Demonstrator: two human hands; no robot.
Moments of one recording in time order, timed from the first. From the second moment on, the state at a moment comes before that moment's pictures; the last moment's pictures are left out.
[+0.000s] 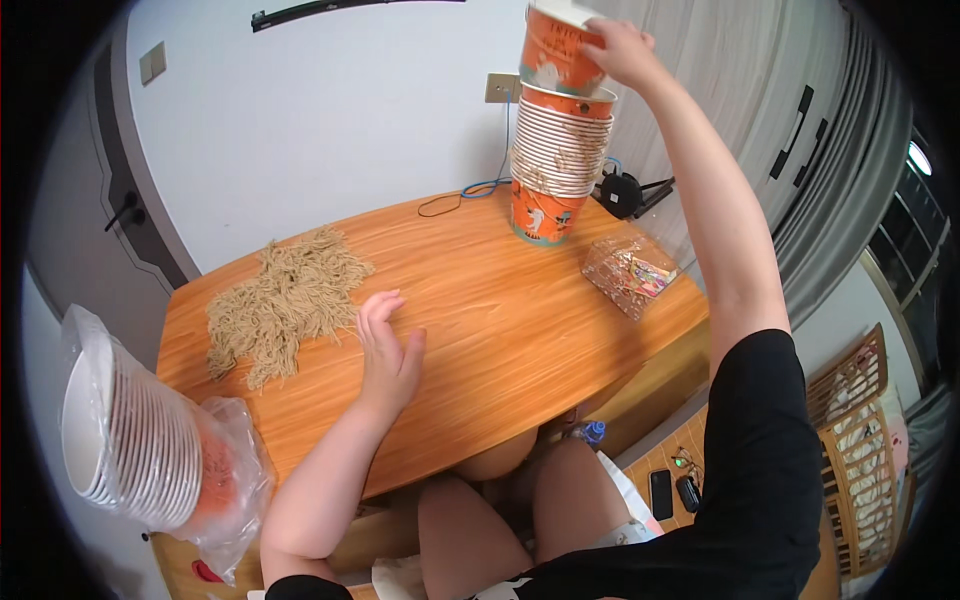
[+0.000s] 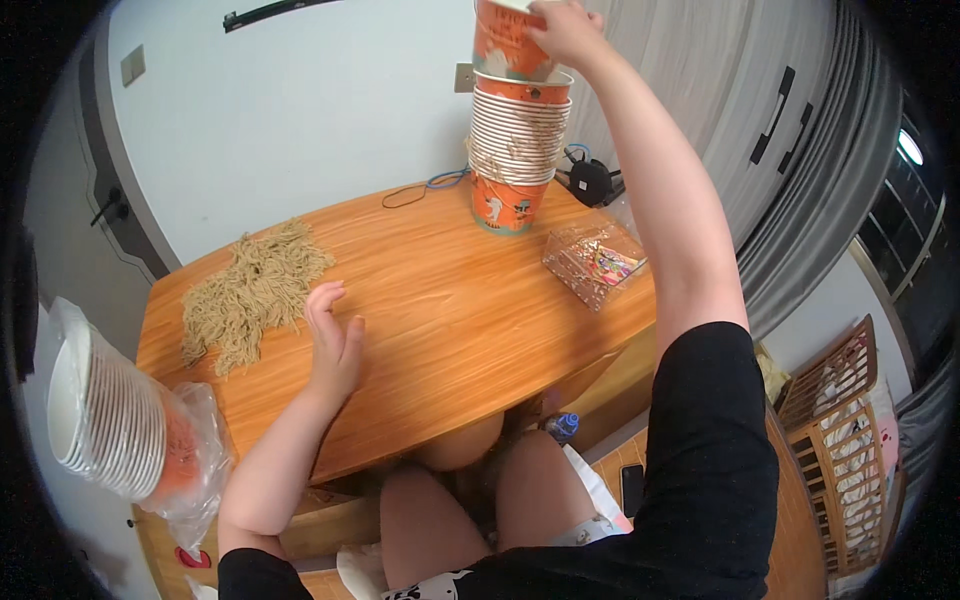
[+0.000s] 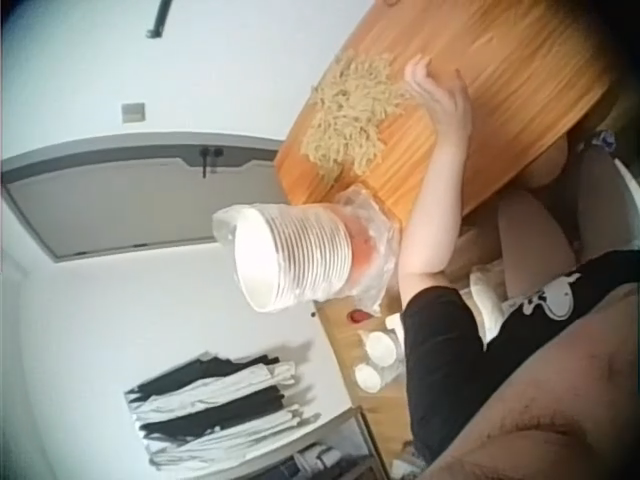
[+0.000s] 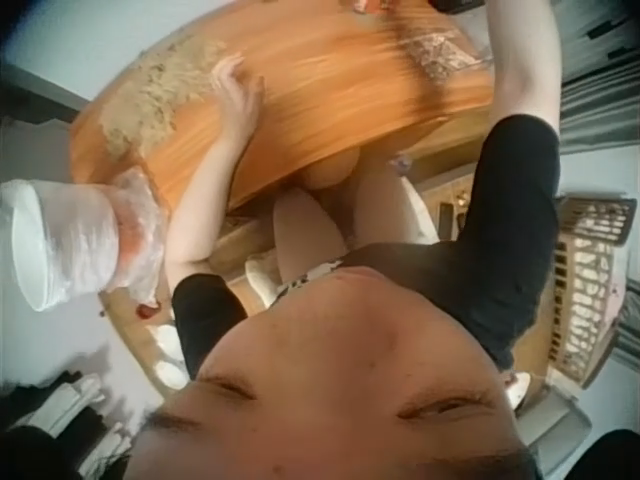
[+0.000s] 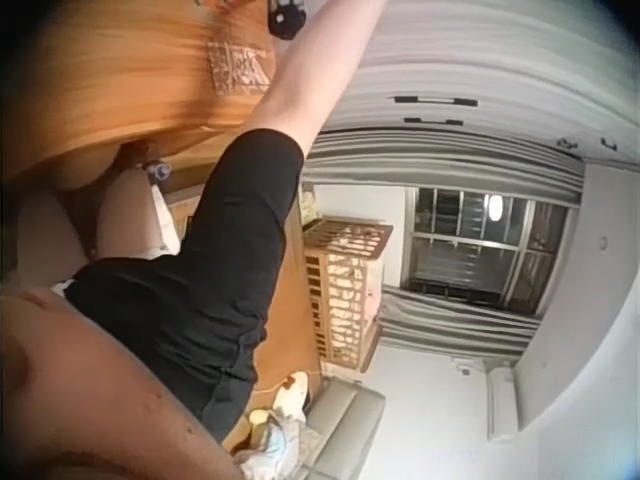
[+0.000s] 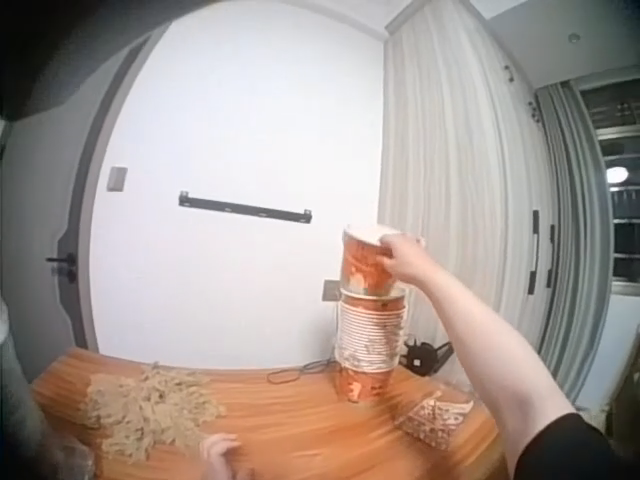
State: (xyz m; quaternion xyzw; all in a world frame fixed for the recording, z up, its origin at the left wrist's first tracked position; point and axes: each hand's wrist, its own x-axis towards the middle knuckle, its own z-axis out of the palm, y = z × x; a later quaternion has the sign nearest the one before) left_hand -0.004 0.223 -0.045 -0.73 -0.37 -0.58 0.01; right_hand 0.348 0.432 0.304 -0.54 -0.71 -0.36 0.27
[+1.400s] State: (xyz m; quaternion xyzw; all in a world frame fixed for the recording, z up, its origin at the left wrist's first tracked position) left_hand -0.001 0.223 -0.044 -0.76 -0.39 -0.51 -0.06; right_hand 0.360 0.423 0.183 -0.50 -0.73 -0.38 0.25
